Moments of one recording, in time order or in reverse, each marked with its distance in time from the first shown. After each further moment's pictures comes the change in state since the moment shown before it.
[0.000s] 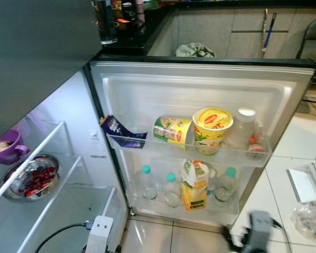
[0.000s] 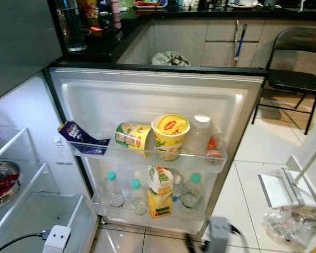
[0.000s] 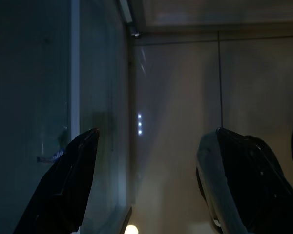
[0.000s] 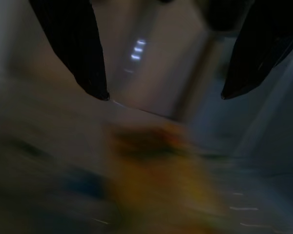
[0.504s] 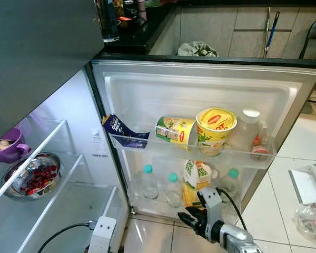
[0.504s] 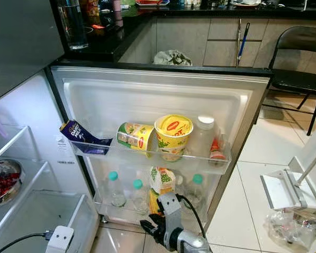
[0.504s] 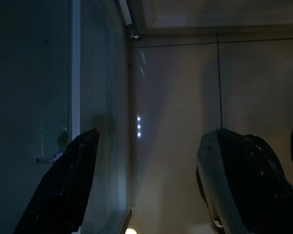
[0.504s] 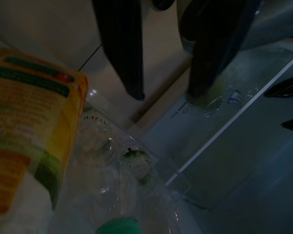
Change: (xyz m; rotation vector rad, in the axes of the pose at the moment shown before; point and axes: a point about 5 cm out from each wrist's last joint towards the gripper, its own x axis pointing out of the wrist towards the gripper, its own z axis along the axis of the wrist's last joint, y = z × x) left arm -0.003 -0.001 -0.002 0.019 -0.017 -0.014; right arm 0.026 0.032 0.021 -0.179 0.086 0.223
